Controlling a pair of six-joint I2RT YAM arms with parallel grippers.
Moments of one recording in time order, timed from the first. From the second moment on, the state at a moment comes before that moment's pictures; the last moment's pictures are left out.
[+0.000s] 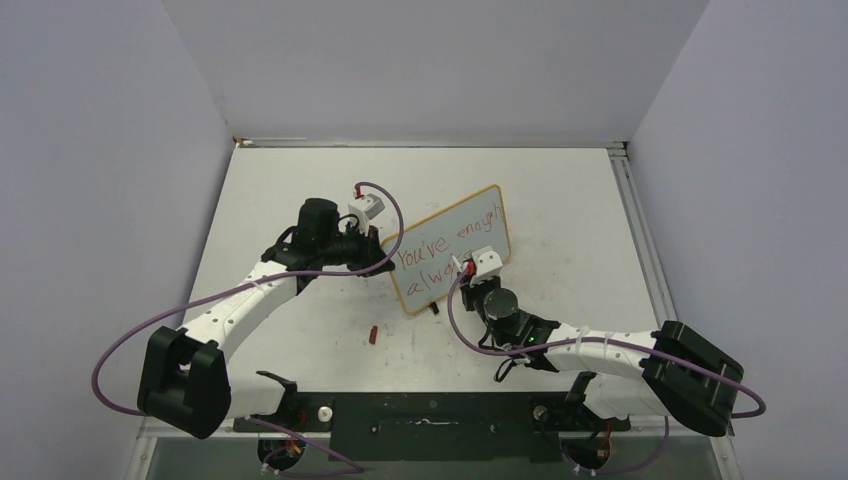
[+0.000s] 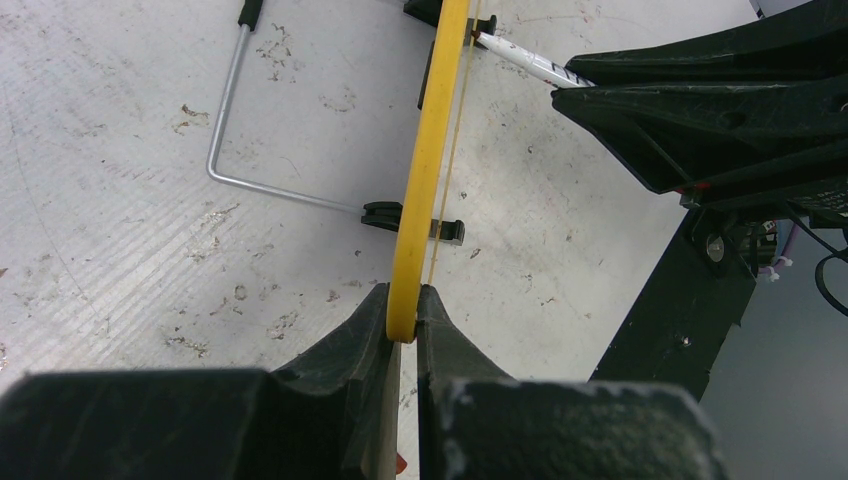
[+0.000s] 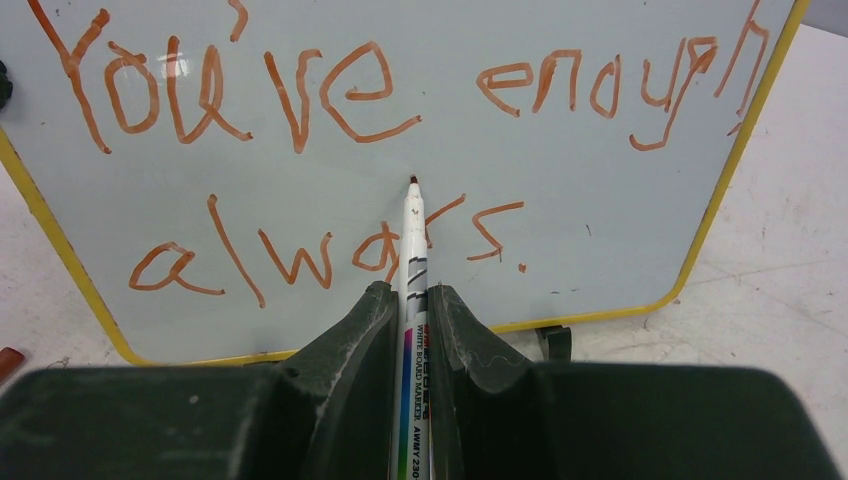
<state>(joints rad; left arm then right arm) -0.40 1.28 0.86 -0.25 0.60 -0.13 0.97 1.22 0.36 0.61 0.55 0.07</state>
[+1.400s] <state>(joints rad) -0.40 1.19 0.80 -0.33 0.51 -0.14 1.01 0.86 0.39 0.21 0.53 0.17</state>
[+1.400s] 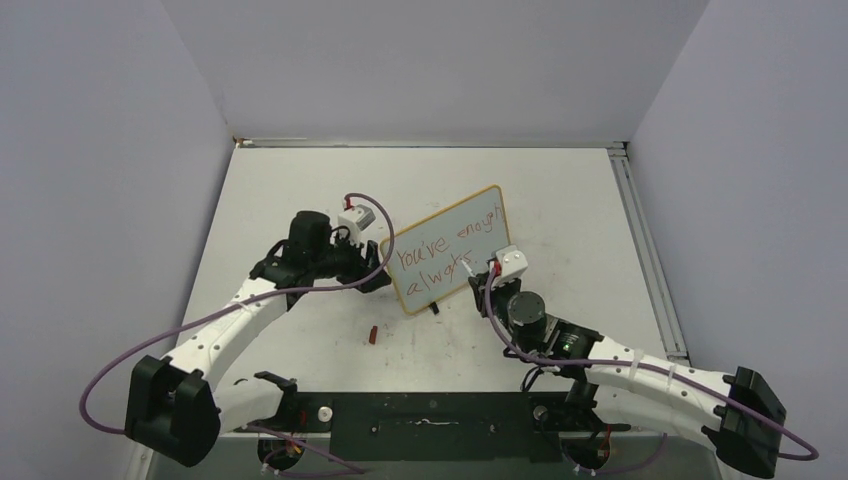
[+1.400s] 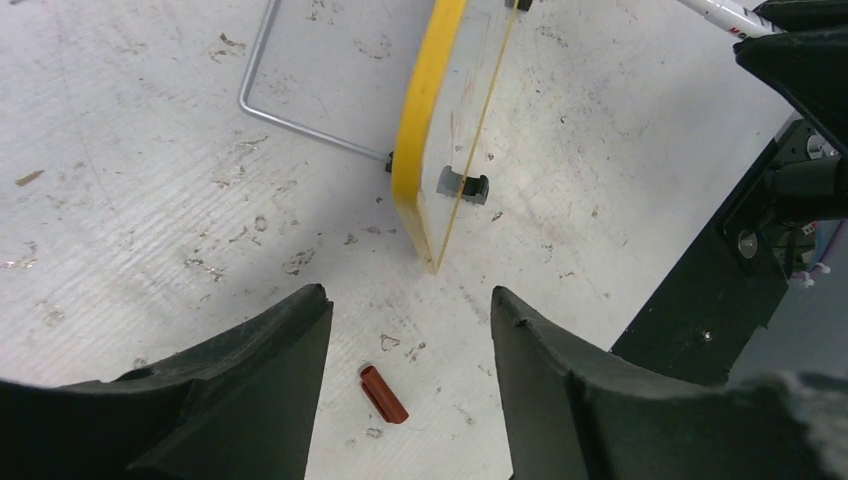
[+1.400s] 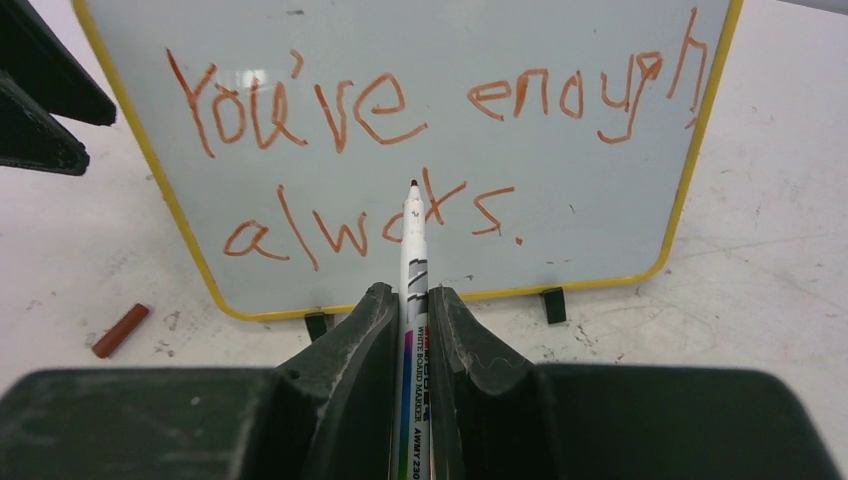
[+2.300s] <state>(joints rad) -1.01 0.80 0.70 -0.33 0.28 0.16 0.88 1.11 0.97 -0.54 -0.51 0.29</state>
